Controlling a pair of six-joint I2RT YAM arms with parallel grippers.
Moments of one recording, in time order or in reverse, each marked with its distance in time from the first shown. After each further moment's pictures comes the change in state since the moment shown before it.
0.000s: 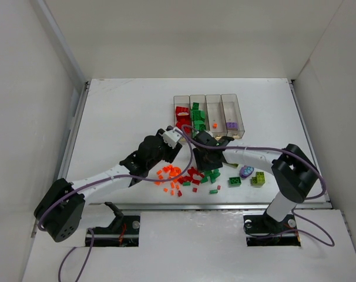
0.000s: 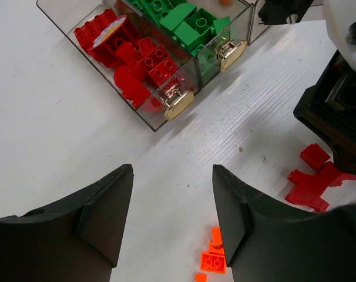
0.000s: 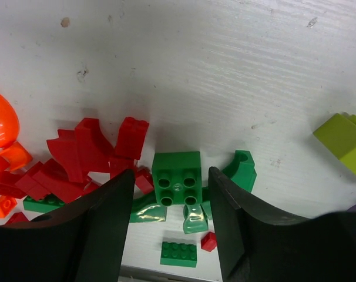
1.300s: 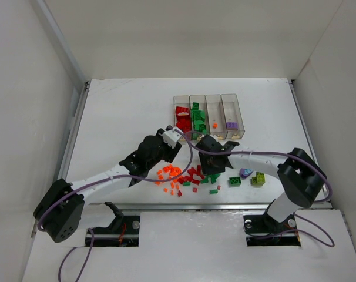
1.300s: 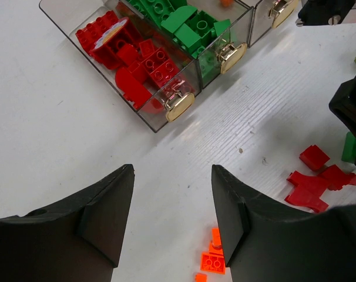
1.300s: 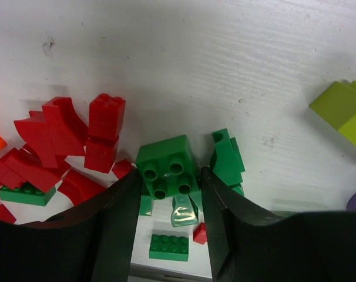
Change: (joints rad) left arm 0.000 -0.006 0.000 0.000 -0.002 -0.002; right arm 0.000 -0.070 -0.106 0.055 -0.002 0.045
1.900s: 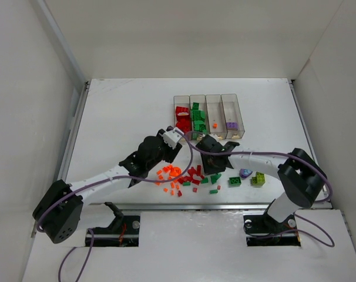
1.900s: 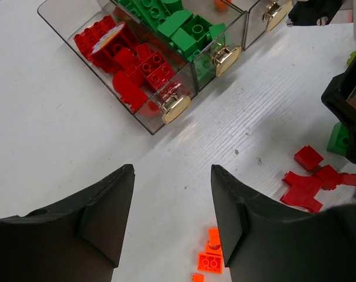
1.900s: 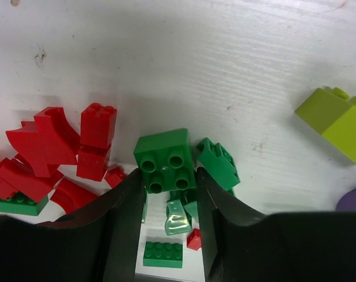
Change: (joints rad) left arm -0.011 -0.009 0.000 -0.002 0.000 0.000; right arm 0.000 -0.002 -0.012 0.016 0.027 -0.007
